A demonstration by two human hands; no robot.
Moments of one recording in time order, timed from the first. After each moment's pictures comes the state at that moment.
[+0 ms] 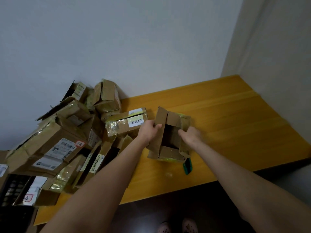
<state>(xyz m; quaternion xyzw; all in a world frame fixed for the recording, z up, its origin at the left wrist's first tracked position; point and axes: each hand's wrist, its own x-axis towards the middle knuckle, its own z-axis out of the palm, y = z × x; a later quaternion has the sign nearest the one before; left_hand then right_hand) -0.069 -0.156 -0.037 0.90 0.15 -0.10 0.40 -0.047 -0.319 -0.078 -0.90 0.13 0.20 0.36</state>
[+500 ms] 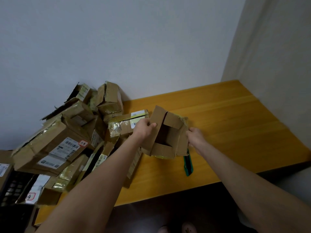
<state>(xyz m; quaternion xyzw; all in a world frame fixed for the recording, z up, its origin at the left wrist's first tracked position) -0.073 -0.133 -0.022 0.88 0.19 -0.08 0.42 -0.060 -0.324 -0.063 -0.79 0.15 0.21 0.56</state>
